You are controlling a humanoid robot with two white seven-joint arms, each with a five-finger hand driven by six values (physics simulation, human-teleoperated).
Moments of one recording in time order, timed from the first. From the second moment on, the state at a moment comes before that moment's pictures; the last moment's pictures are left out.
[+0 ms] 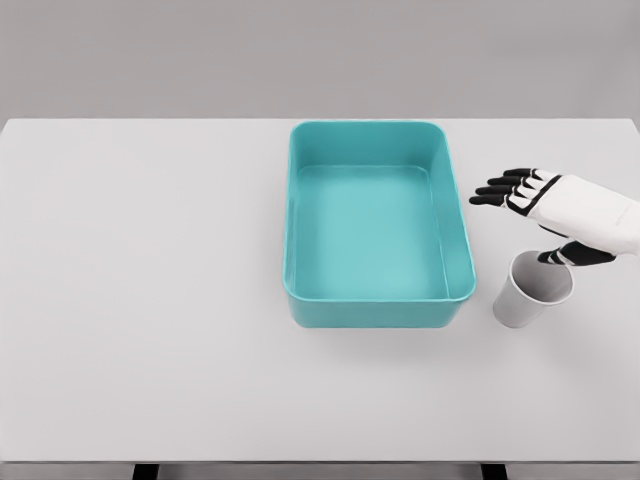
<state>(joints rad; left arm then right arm) 0.09 0.00 -0.14 -0.10 0.04 0.02 -0.05 -0.13 -0.80 -0.01 -1.75 0.33 -0.61 0.61</state>
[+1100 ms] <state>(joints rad) 0.09 0.00 -0.14 -0.10 0.04 0.02 -0.05 0.29 -0.83 -0.14 -1.45 -0.56 -0.61 0.61</state>
